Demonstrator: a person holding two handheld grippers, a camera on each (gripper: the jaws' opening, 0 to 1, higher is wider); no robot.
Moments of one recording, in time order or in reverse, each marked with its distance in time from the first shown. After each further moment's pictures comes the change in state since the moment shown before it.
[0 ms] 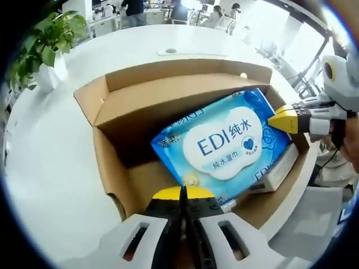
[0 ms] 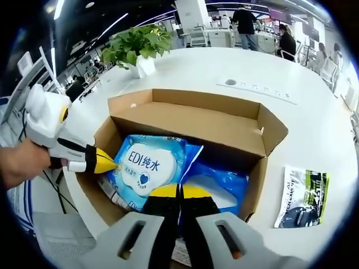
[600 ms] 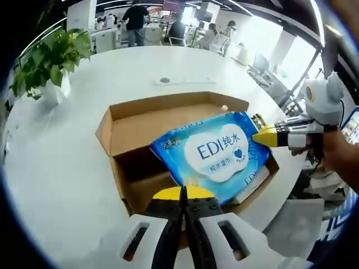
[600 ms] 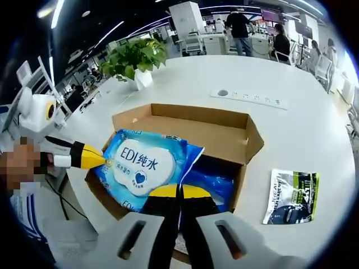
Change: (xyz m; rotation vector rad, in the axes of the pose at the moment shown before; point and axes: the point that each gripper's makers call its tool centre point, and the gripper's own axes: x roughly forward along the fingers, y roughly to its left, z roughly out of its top) left arm -0.059 -0.025 0.039 -0.020 -0.140 -0.058; right arm -0.039 -0.004 0.022 0.039 -0.053 -0.010
